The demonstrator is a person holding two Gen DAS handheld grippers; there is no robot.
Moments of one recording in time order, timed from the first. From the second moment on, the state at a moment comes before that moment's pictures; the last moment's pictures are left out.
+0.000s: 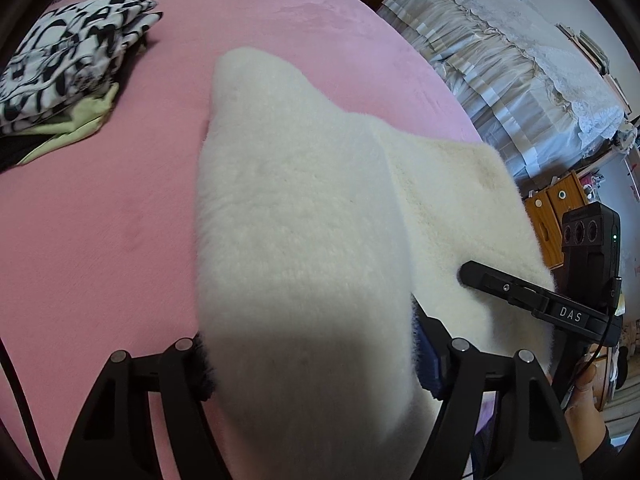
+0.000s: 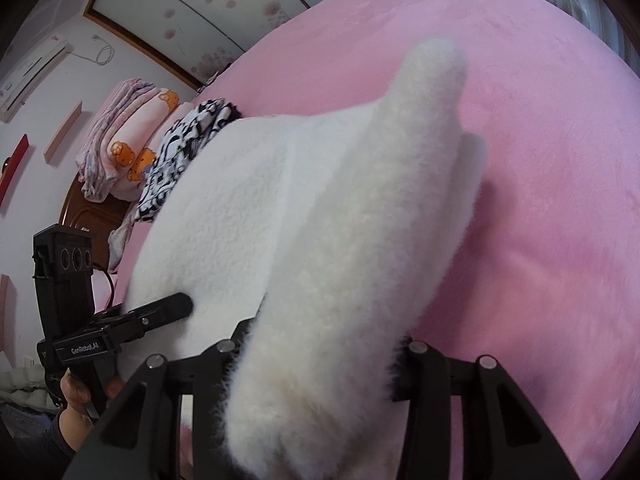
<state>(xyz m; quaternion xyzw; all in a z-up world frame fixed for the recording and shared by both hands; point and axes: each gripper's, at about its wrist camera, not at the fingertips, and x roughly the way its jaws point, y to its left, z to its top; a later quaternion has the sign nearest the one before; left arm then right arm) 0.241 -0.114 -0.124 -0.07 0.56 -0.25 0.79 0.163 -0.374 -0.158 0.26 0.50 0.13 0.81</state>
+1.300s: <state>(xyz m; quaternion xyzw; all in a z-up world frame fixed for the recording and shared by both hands) 0.393 0.211 0.023 -0.05 0.46 -0.15 0.87 0.395 -0.085 -0.019 0.21 0.41 0.26 0.85</state>
